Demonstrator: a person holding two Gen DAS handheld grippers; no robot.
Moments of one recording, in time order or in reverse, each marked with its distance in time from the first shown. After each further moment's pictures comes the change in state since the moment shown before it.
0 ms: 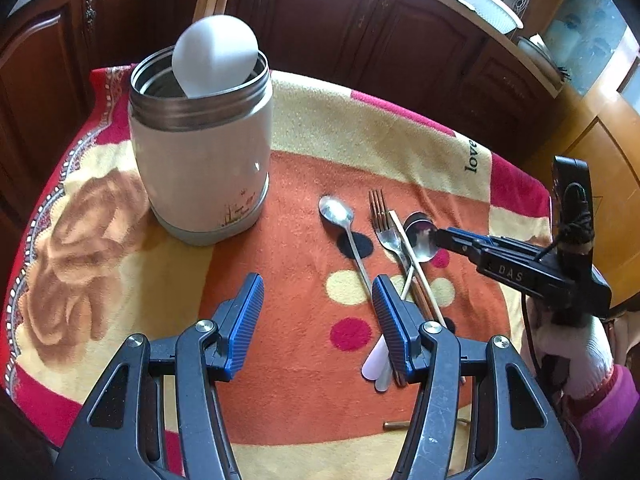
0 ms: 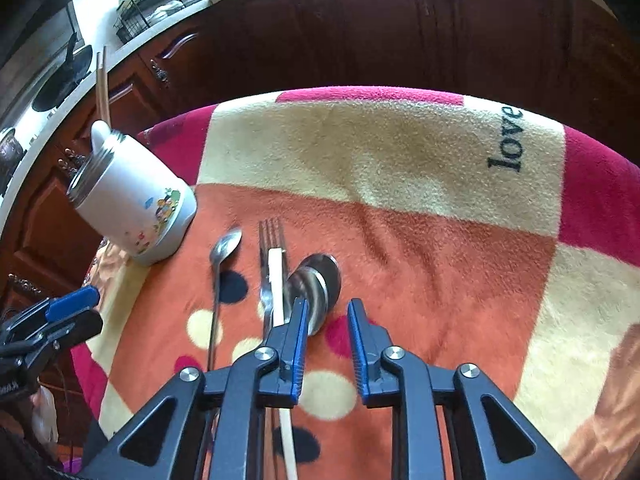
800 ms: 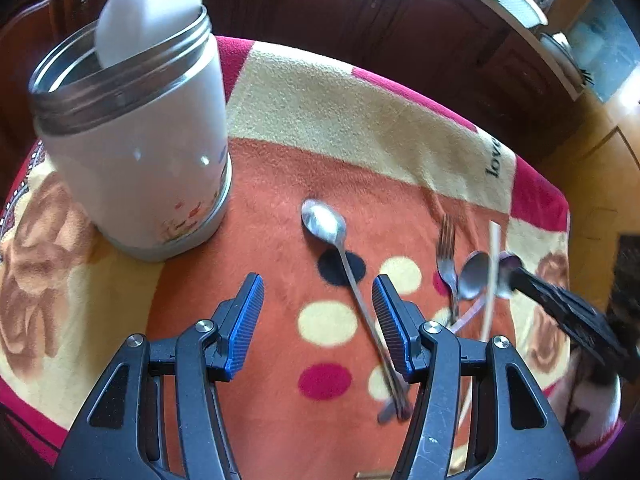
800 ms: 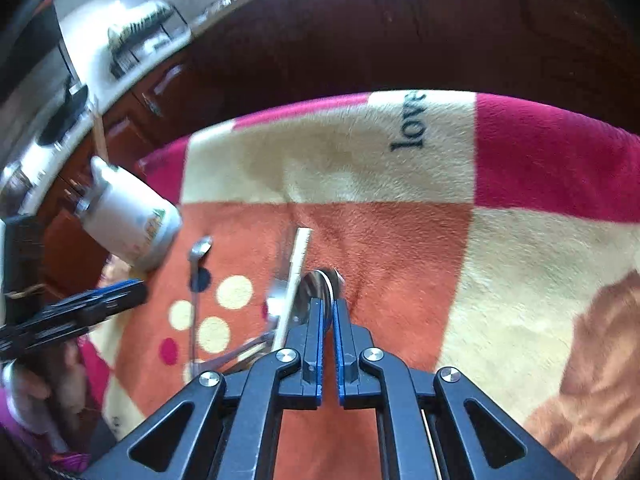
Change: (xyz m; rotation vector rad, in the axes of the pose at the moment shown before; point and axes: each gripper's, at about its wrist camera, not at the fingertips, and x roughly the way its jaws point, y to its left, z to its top) left arm 0.054 -0.020 0.028 -0.060 0.065 0.032; right arm -0.053 -0.066 -0.031 0.089 -0.084 0.052
